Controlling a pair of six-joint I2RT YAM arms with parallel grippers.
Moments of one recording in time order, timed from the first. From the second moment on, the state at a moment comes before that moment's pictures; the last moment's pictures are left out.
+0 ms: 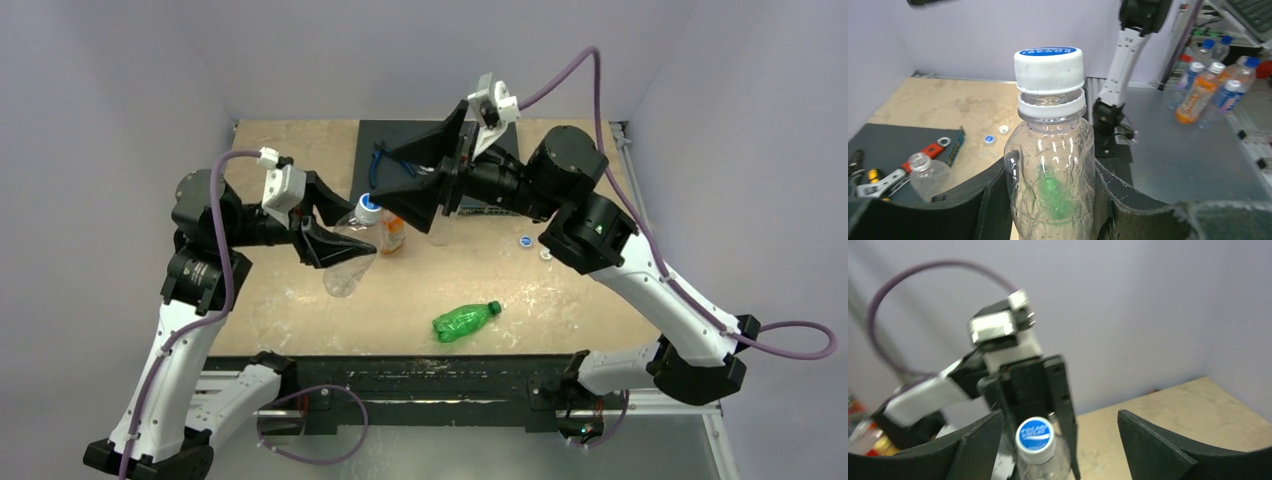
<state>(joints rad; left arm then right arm) -0.29 0.88 1.24 -0.24 1.24 -0.15 0.96 1.30 1.70 -0.19 -0.42 0.25</state>
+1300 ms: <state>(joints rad) -0.29 0.85 1.16 -0.22 0.63 0.02 1.13 1.56 1.97 -0.30 0.27 0.30</state>
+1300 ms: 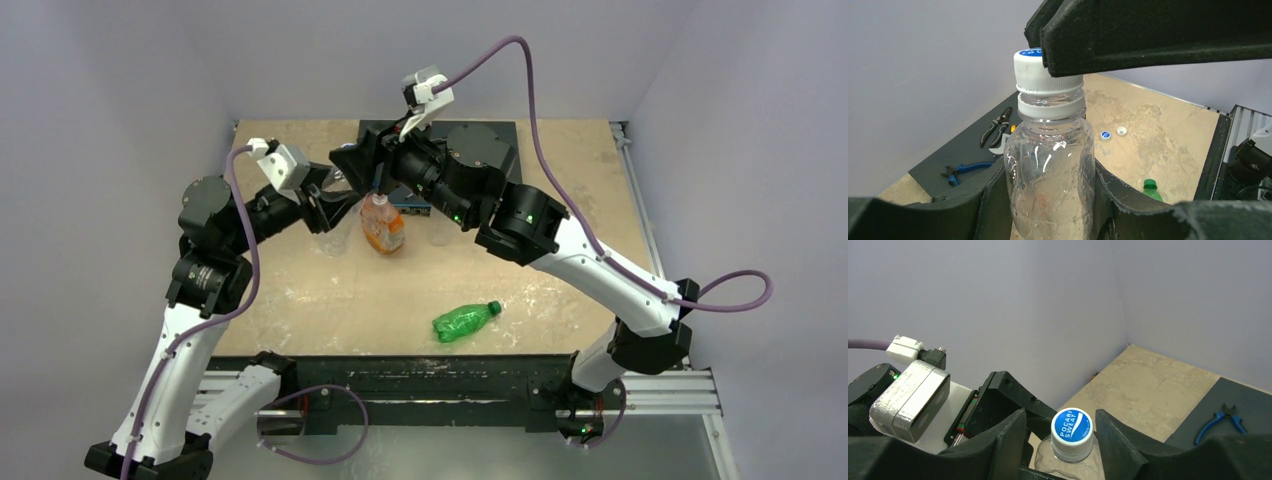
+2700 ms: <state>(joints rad) -0.28 0.83 1.19 -0.11 1.04 -0.17 0.96 1.44 1.83 -0.18 -0.48 0.26</state>
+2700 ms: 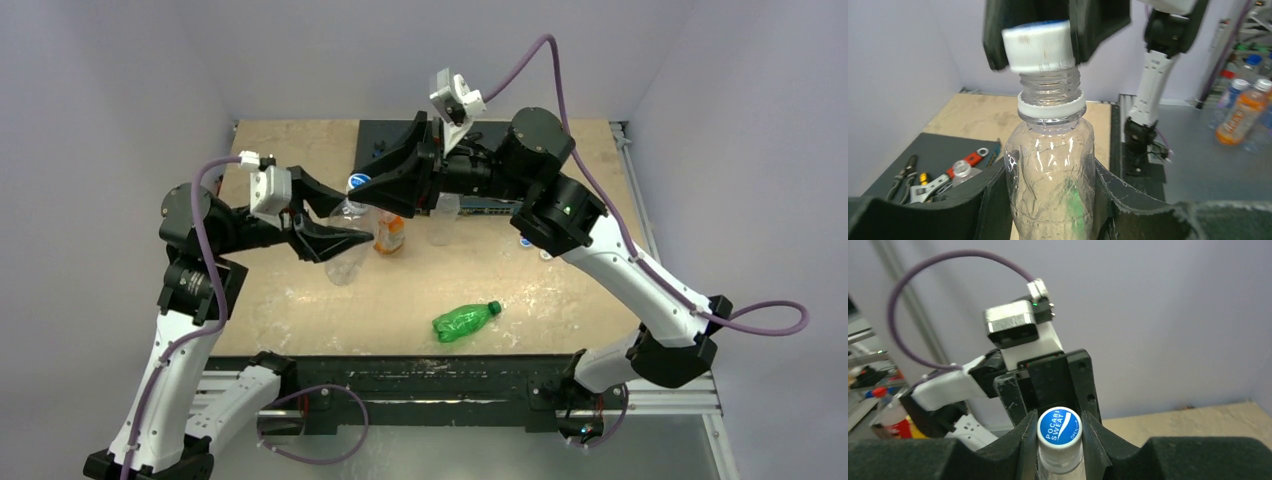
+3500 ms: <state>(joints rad) -0.28 0.77 1.18 -0.30 1.09 0.03 0.55 1.20 1.31 -0.30 0.17 0.39</state>
